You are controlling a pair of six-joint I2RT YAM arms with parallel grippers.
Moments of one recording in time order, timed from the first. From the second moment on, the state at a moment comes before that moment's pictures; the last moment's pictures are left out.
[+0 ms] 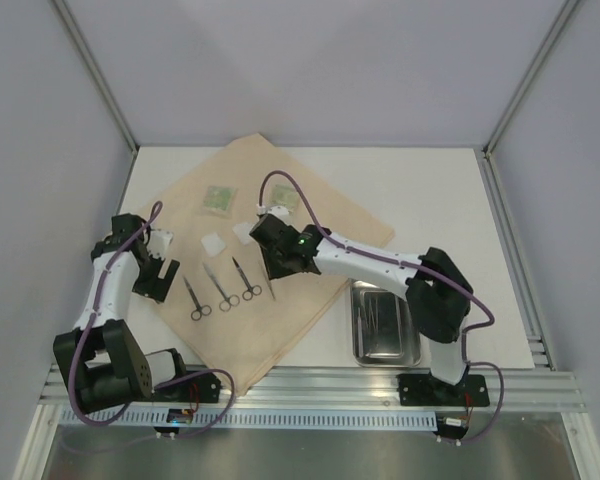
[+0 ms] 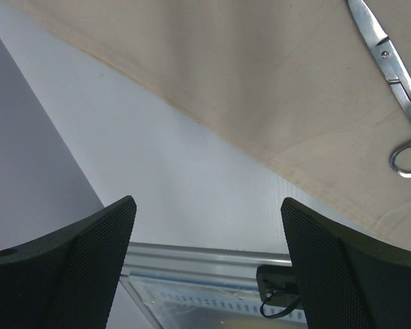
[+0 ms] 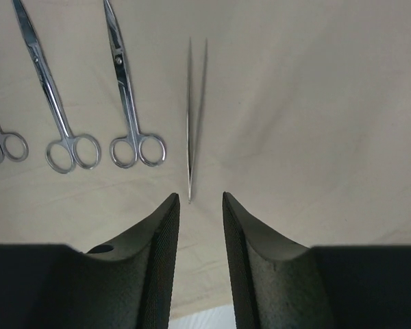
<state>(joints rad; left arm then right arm) 0.26 1.22 0.84 -0.90 -0.12 0.53 1.01 1.86 1.49 -0.62 0.24 0.62</state>
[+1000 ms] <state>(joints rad) 0.27 1.28 0.85 -0.84 -0.14 0.53 1.01 2.18 1.69 -0.66 0.14 0.55</state>
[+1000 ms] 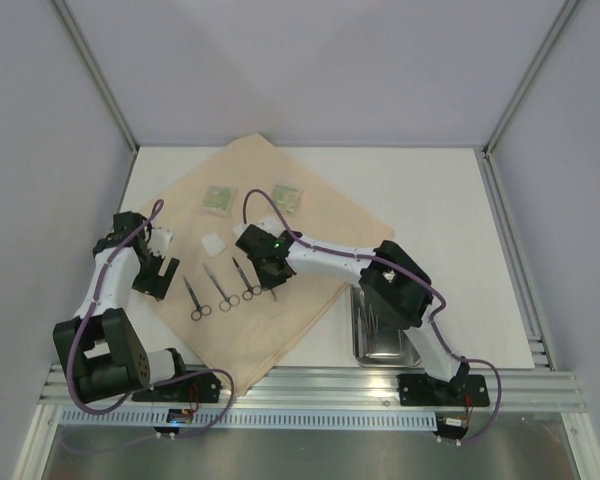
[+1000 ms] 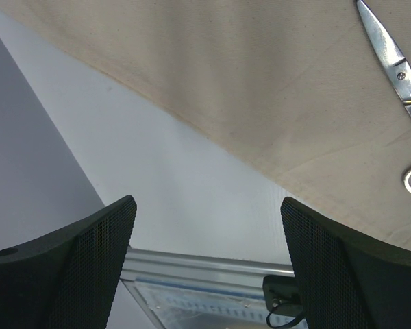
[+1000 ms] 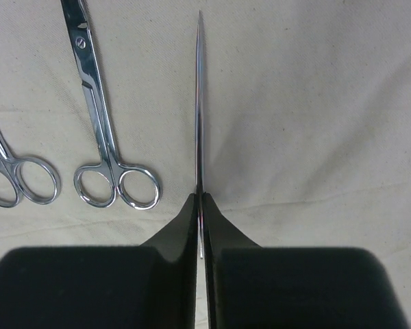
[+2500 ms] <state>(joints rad) 0.27 0.98 0.83 -1.00 -0.02 0.56 0.97 1.19 0.58 -0.84 0.32 0.98</state>
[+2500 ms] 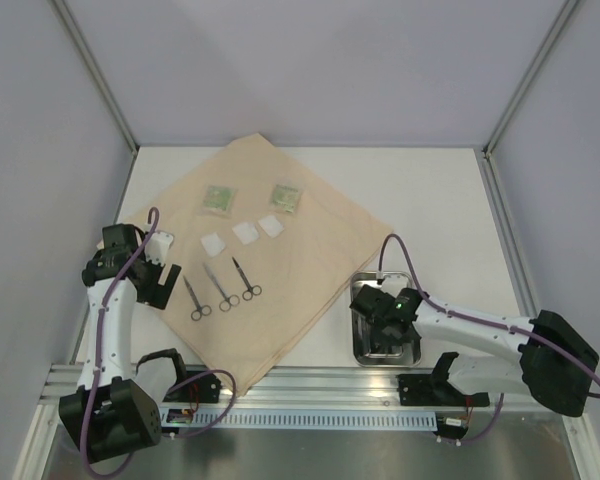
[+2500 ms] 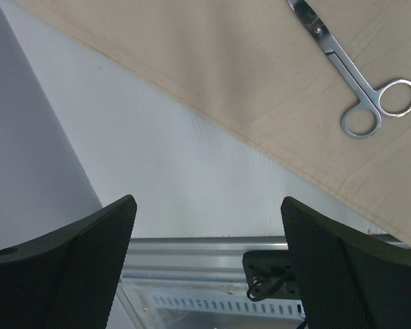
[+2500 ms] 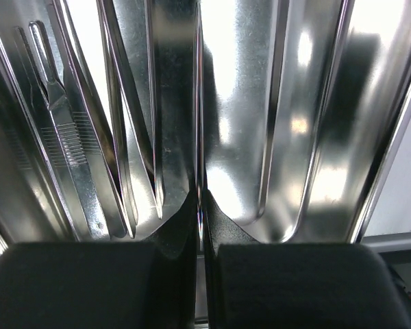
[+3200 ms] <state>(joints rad) 0.27 0.98 0.83 -1.01 -0.02 0.56 0.97 1.23 0.60 -0.78 0.31 0.93</state>
